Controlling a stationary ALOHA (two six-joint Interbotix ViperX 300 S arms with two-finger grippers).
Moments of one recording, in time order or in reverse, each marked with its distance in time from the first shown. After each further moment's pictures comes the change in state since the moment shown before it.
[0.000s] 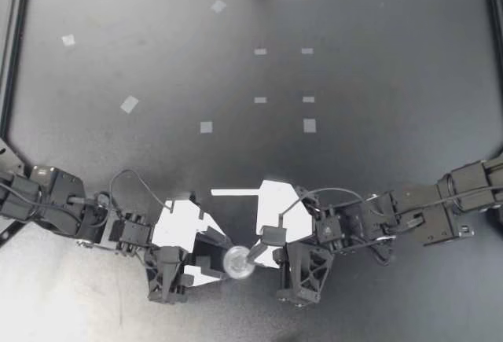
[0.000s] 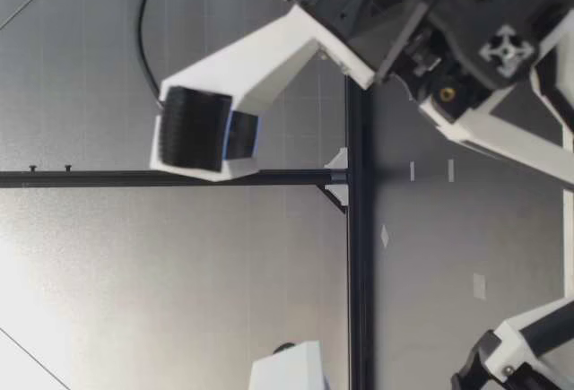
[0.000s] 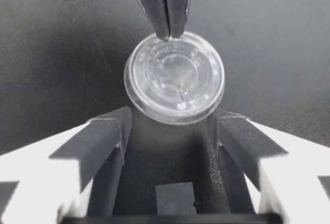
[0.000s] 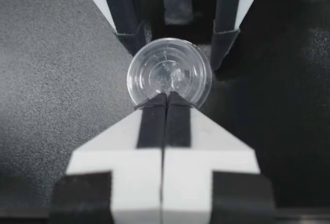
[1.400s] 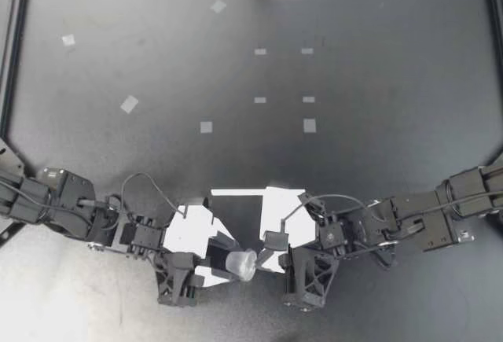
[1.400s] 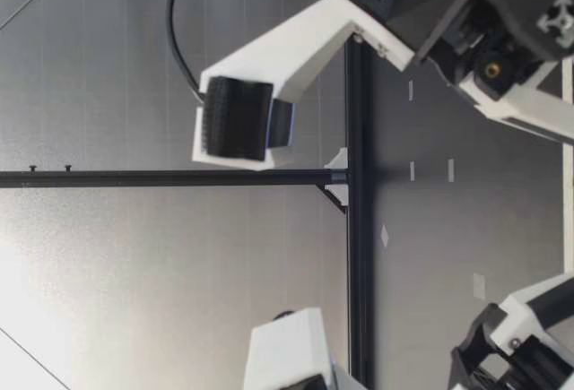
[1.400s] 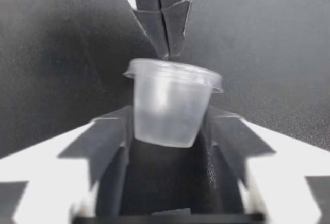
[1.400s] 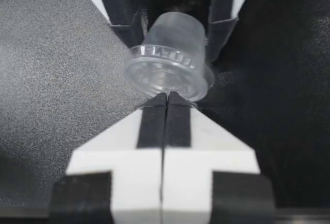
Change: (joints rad) left arm 0.000 0.017 -0.060 0.000 0.066 0.026; right arm 0.017 0.017 0.017 0.000 0.011 0.035
